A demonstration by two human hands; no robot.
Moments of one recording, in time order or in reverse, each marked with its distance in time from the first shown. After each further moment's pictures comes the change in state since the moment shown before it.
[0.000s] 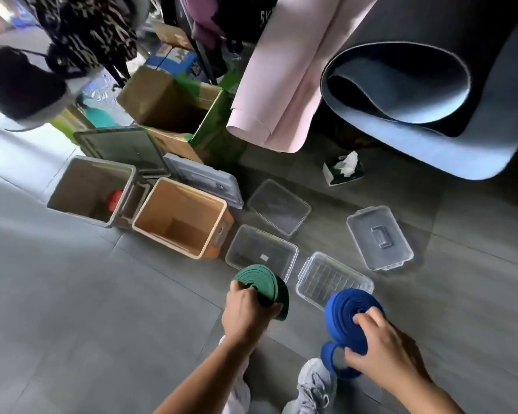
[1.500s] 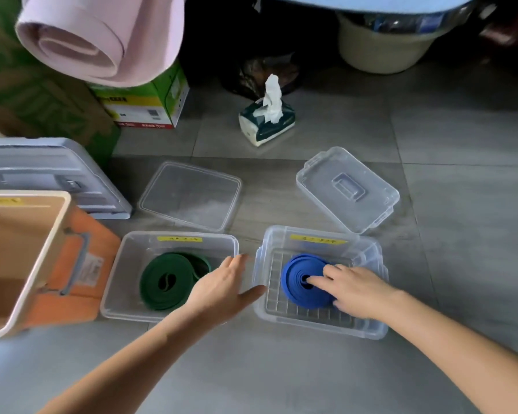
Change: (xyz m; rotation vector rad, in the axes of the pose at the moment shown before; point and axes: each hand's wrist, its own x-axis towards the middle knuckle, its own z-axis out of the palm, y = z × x) left_hand 0.289 -0.015 0.254 0.312 -0.031 0.842; right_hand 0.266 0.119 0.266 -0.349 -0.062 -0.140
